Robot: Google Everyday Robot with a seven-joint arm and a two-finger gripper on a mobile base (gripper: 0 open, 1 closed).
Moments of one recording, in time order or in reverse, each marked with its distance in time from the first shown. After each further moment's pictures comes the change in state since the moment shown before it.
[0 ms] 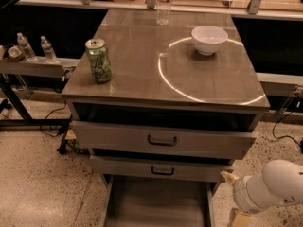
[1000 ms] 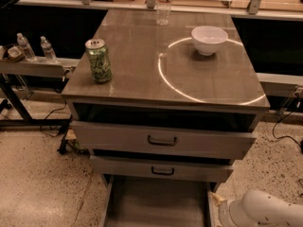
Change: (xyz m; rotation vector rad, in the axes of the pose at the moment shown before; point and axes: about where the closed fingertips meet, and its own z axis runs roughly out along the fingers) arm 0.044 0.031 0.152 -0.027 -0.072 0.020
